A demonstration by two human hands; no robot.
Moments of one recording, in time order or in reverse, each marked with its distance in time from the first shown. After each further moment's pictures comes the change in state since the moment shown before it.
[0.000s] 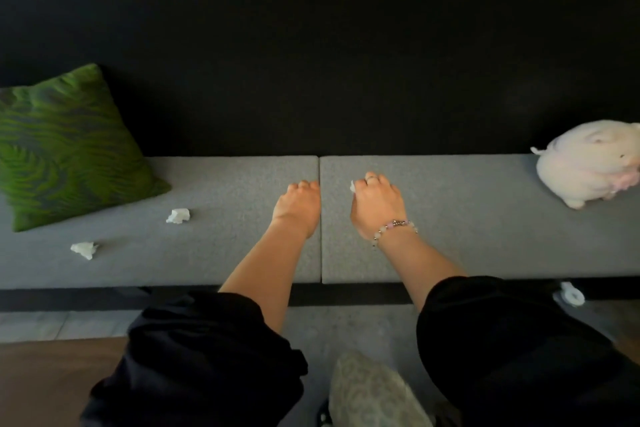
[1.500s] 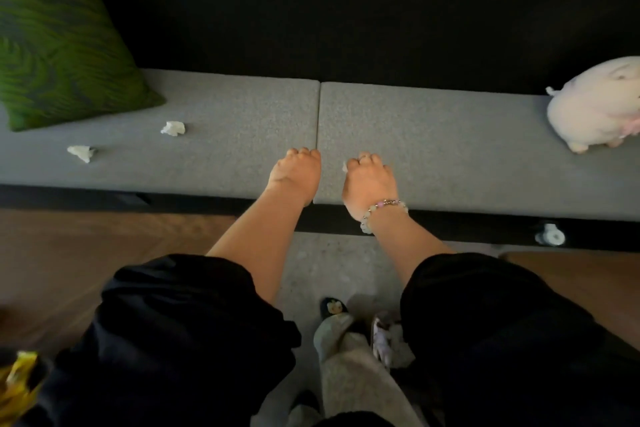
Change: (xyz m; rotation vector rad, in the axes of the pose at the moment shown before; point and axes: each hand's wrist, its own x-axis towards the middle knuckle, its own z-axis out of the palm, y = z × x) left_hand -0.091 0.037 0.071 0.063 -0.085 -0.007; right_hand -0.109 0.013 0.060 -0.012 -0.191 -0.043
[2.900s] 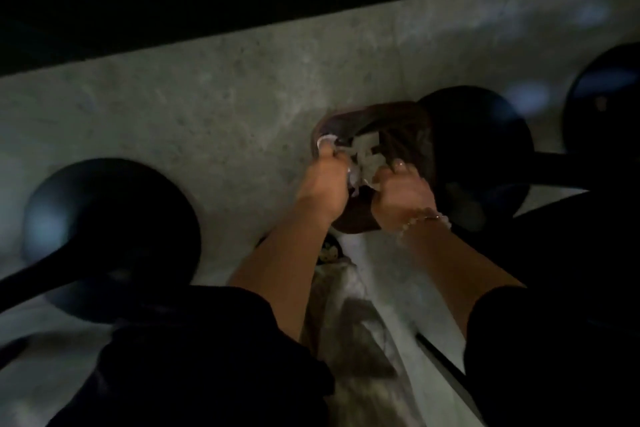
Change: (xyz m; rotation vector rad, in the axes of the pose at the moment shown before) left_hand -0.056 0.228 0.444 -0.442 -0.484 0.186; right_hand -0.219 0.188 0.392 0.184 -0.600 0.451
